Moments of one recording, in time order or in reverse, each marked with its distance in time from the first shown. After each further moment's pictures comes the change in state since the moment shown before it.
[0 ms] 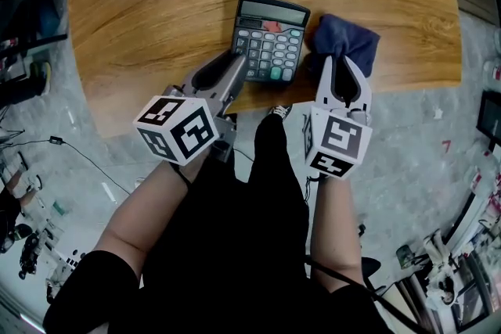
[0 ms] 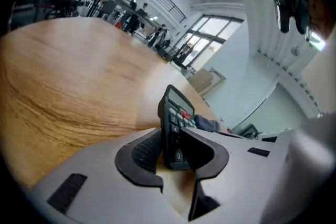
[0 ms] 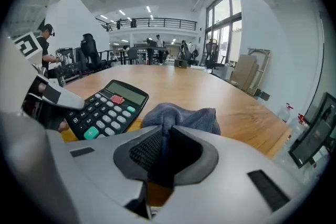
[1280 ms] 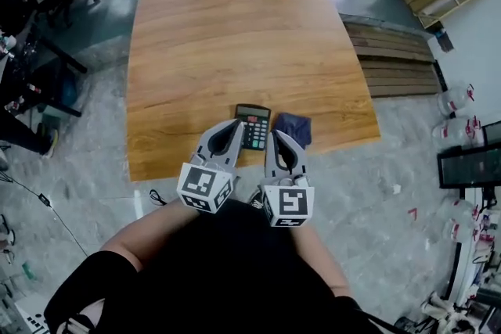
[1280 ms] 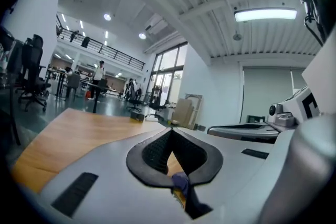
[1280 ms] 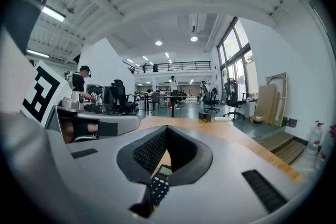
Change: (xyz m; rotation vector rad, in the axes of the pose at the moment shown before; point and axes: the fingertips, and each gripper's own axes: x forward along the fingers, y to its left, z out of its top) left arm -0.175 -0.188 0.128 0.558 -0.467 -0.062; right arm -0.229 0.084 0.202 -0.030 -0.492 0.231
